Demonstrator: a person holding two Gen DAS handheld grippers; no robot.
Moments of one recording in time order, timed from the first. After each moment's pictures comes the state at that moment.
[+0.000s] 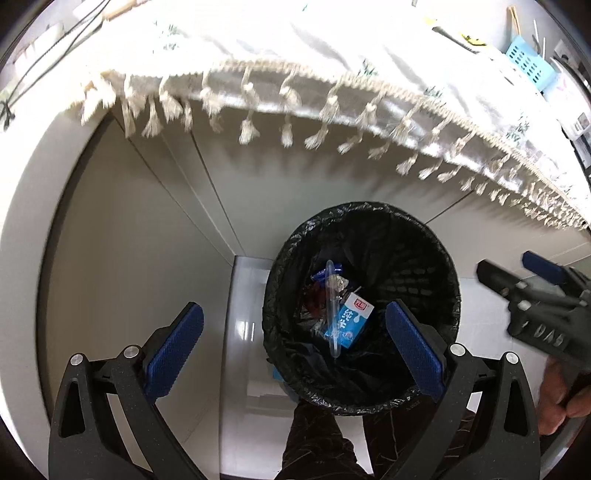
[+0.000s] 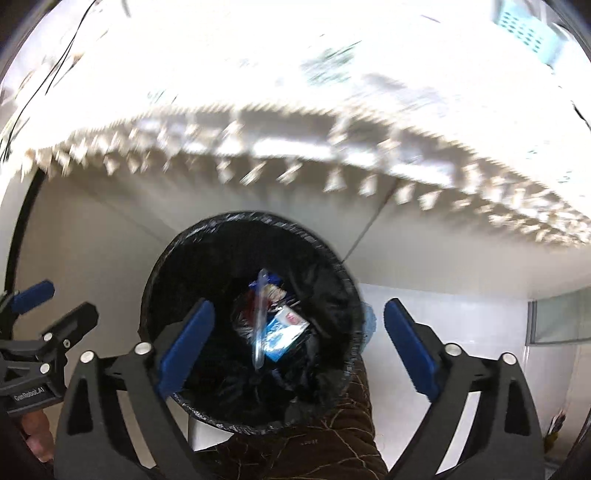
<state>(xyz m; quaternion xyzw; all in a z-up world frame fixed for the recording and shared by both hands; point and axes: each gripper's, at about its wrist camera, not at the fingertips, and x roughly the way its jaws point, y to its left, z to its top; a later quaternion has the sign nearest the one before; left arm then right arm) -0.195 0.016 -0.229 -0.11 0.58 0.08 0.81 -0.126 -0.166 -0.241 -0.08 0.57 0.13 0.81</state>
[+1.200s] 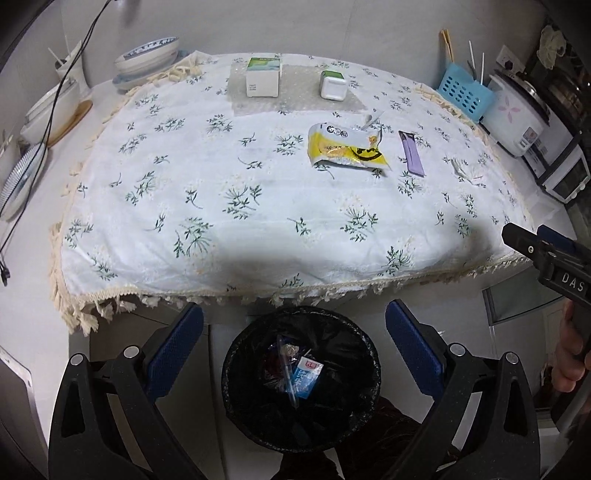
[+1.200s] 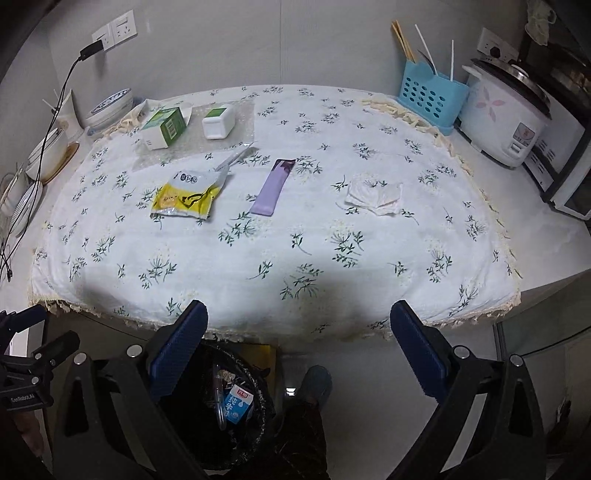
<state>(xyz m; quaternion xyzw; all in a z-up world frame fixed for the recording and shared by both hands) -0.099 -0.038 -0.093 -0.07 0.52 0.01 0.85 -0.046 -0.271 -0.078 -0.04 0.47 0.06 0.88</state>
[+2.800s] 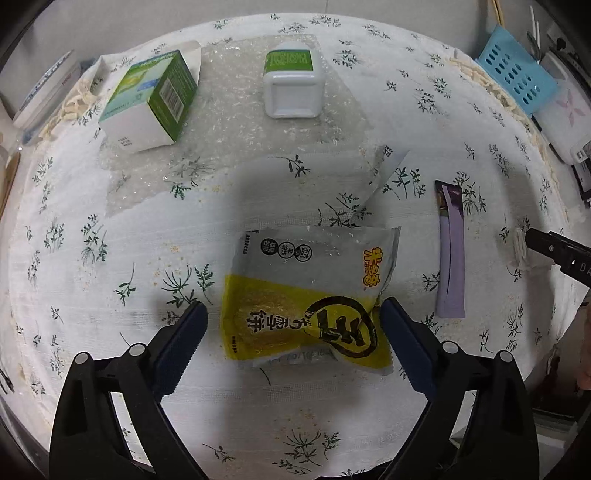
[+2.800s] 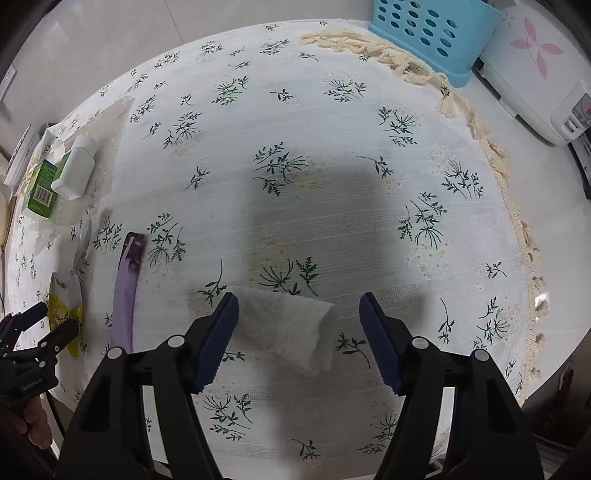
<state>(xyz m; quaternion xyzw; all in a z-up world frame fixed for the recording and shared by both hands) 0.131 -0.092 -0.143 -0.03 0.62 0.01 0.78 0.169 -0.355 -0.143 0.01 0.61 0.04 0.79</state>
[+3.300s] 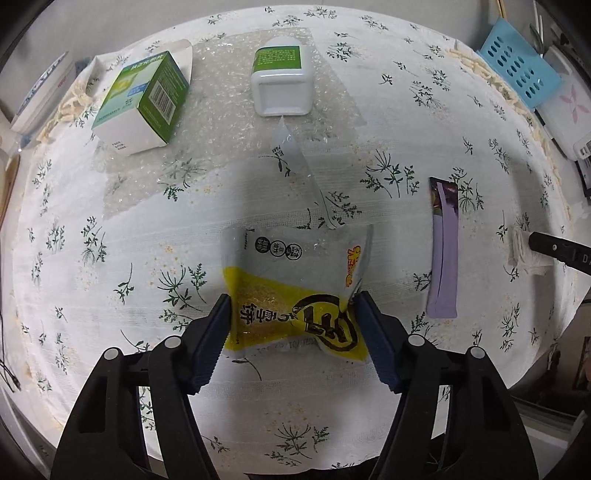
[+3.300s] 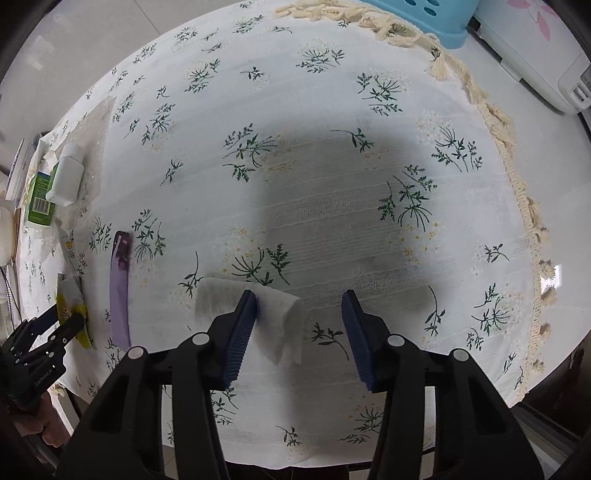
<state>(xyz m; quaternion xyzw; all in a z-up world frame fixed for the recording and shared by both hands) 0.143 -0.103 -0.136 -0.02 0.64 0.01 0.77 0.182 -0.383 -0.151 0.05 0.66 0.05 0.75</state>
